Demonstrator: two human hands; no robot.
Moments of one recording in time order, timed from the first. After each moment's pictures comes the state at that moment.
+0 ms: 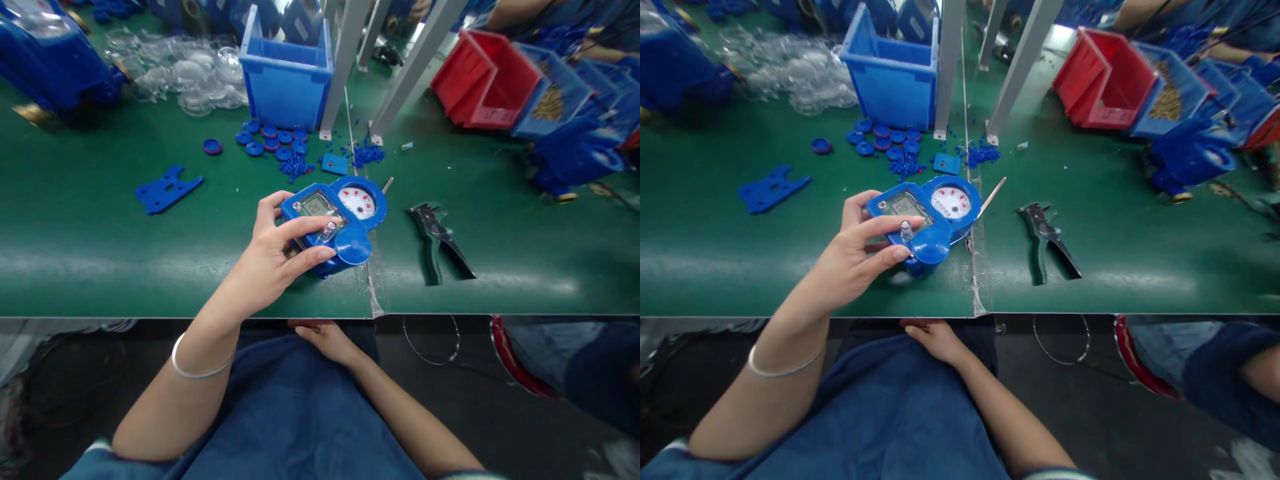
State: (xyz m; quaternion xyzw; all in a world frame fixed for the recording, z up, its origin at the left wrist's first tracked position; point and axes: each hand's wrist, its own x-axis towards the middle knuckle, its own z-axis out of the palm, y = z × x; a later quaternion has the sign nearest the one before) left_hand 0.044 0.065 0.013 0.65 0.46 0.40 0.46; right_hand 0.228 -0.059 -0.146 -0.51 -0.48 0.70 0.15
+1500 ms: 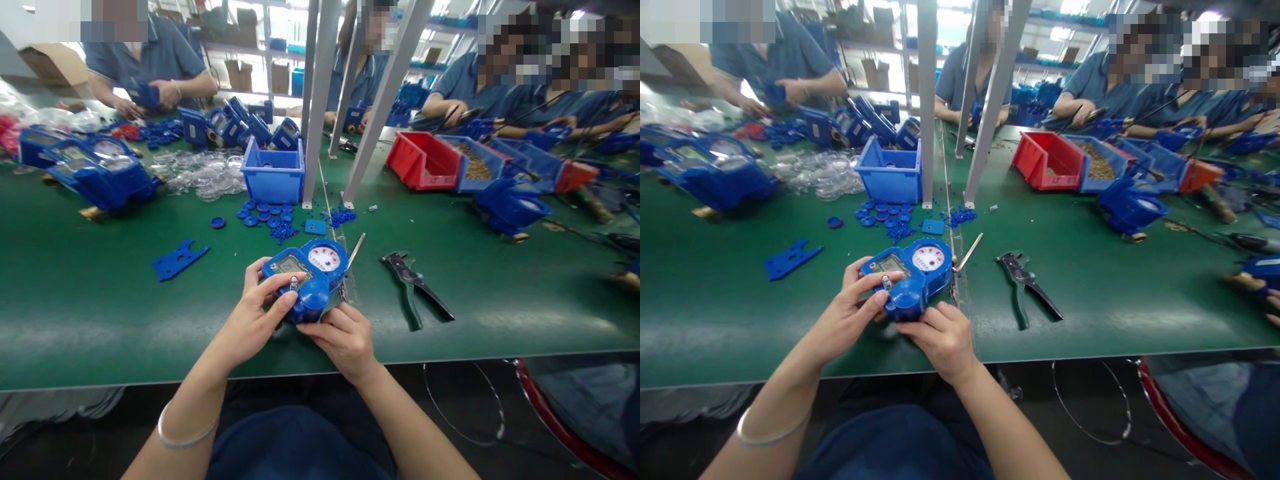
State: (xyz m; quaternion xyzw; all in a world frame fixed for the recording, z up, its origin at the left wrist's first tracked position) left_hand 0.045 0.060 0.012 0.62 0.50 0.36 0.48; right_hand 0.244 0.035 -0.024 -0.37 -0.83 -0.03 0.42
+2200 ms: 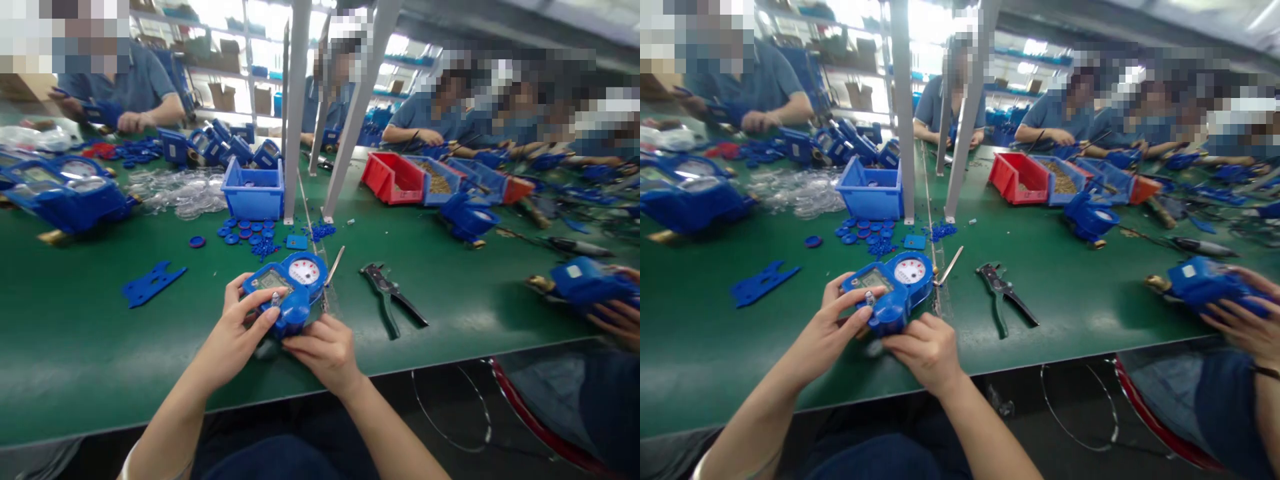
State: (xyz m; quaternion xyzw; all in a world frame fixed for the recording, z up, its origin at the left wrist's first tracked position) left_hand 0.049 0.064 0.014 0.63 0.52 0.35 0.46; right_hand 0.249 0.037 -0.030 -0.40 -0.81 0.01 0.44
